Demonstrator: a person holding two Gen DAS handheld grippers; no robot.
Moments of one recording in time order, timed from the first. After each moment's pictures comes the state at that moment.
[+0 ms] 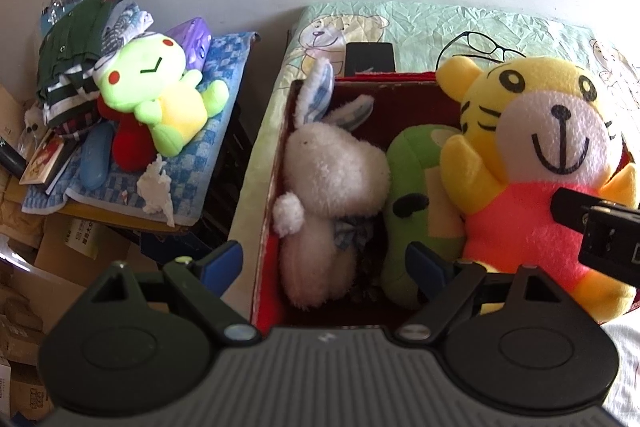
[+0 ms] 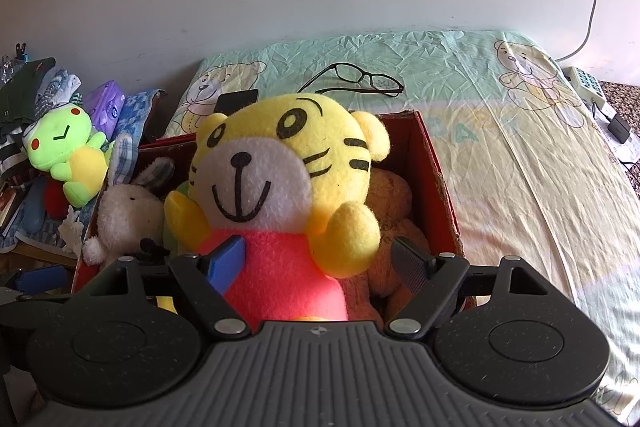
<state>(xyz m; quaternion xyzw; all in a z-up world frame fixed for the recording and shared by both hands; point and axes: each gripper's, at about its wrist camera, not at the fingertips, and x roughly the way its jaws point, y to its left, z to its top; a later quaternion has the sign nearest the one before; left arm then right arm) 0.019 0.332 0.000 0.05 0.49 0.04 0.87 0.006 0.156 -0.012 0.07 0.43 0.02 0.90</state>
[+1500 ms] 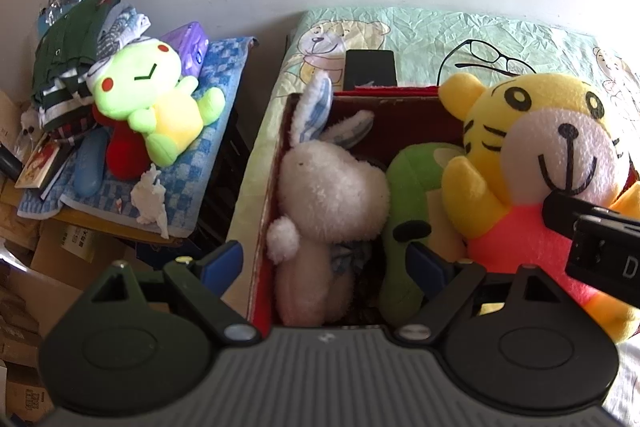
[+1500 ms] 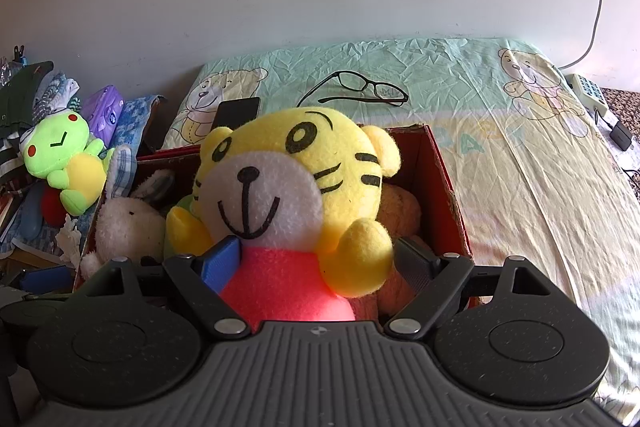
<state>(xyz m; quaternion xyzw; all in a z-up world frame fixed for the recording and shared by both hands) 0.032 0.331 -0.004 0.04 0.48 0.05 0.87 0.018 0.159 -0.012 0.06 0.43 0.02 0.90</state>
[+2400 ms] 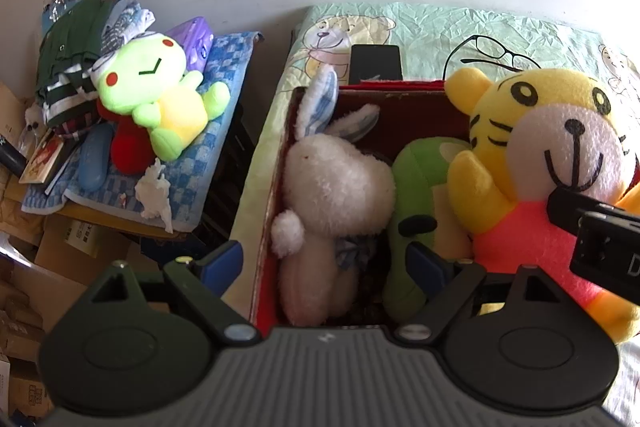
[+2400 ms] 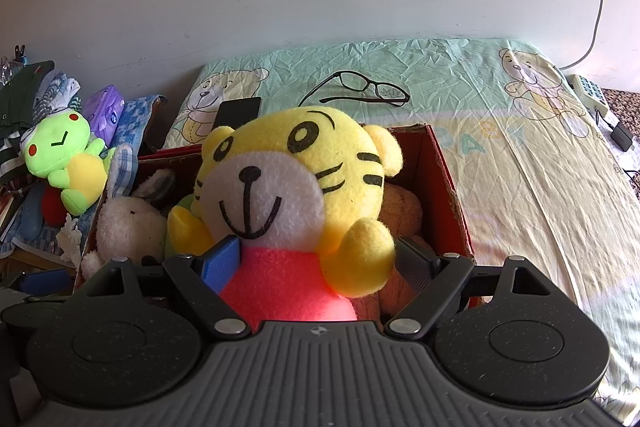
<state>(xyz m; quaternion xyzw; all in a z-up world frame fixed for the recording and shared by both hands) 0.031 0.332 -0.005 0.04 0.49 0.06 0.87 0.017 0.160 -0.013 0.06 0.43 0.02 0.90</state>
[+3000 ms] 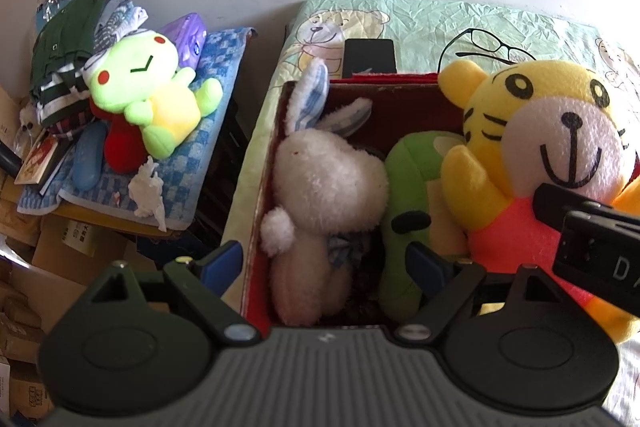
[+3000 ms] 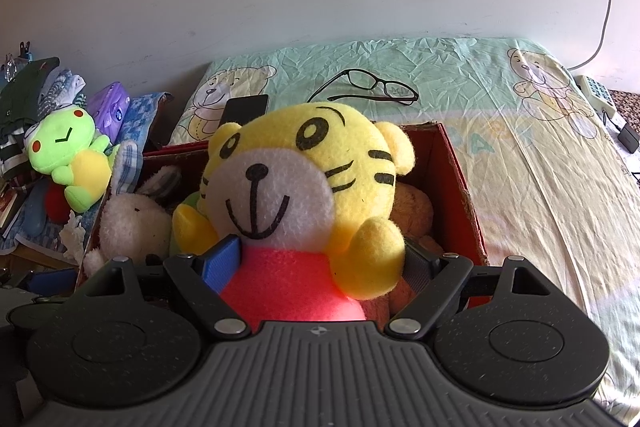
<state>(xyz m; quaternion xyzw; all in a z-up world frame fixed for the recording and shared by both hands) 0.034 0.328 -0.009 0.05 0.50 0.05 0.87 0.020 0.166 -0.016 0.06 0.42 0.03 0.90</state>
